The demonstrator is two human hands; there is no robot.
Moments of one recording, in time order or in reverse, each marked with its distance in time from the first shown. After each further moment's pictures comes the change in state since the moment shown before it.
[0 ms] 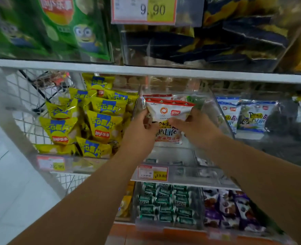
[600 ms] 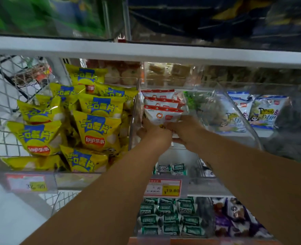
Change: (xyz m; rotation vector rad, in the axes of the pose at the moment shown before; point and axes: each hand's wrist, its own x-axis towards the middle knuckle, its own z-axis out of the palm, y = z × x) left_hand 0.080 -0.047 0.061 -0.138 -0.112 -0.479; right_hand 0.073 0.041 0.059 0.343 0.016 0.312
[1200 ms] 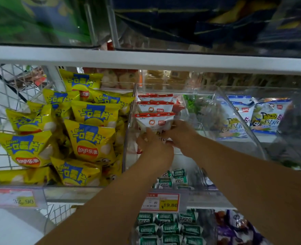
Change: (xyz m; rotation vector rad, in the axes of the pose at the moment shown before) left_hand -0.024 -0.004 0.005 0.114 0.085 0.091; right_hand 0.026 0.007 0.004 -0.110 -0.062 0.027
